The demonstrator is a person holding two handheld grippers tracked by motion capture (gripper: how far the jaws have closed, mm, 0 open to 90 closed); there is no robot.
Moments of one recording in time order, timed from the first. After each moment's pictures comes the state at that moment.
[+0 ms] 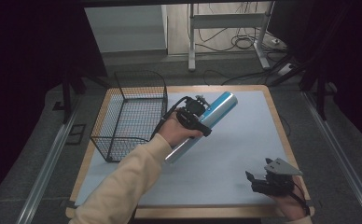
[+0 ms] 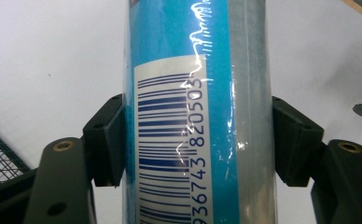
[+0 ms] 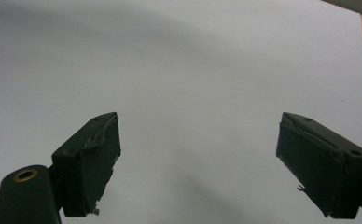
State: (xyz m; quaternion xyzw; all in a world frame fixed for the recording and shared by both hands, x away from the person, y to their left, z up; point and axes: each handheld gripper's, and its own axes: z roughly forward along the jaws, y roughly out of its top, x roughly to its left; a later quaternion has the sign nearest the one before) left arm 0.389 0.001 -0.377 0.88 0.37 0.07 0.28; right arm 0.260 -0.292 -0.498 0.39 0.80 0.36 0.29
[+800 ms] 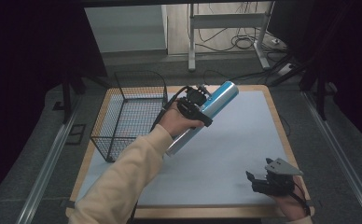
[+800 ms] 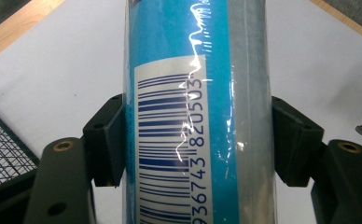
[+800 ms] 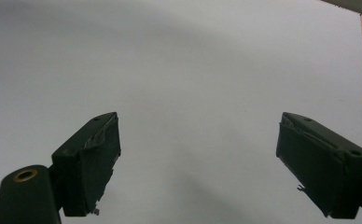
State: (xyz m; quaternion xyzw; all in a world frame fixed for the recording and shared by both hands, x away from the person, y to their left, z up) left arm 0.404 0.001 -0.354 0.88 0.37 0.09 0.28; right arm 0.260 -0.293 -0.498 0.39 0.79 0.36 0.29
